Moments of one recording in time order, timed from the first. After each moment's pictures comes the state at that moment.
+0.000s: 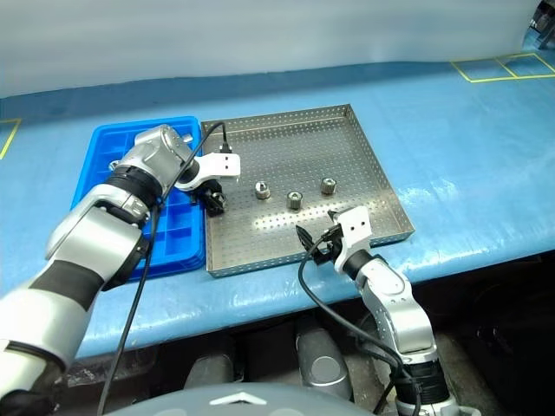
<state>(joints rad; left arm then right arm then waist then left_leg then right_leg) -1.23 0.37 -0.56 1.23 0.43 0.18 -1.27 0.03 -0.24 0.08 -0.32 0.26 0.42 0.39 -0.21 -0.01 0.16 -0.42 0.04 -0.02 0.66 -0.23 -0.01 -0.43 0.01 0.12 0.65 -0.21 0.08</state>
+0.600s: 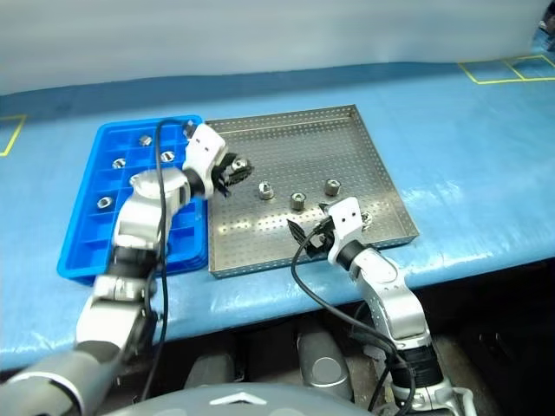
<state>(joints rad) -0.46 0.15 0.03 -0.06 0.08 0.61 -0.56 -0.09 -0.24 0.13 -0.24 0.25 0.42 0.44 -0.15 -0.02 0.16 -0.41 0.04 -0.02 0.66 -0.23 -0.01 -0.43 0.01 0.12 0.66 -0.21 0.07</state>
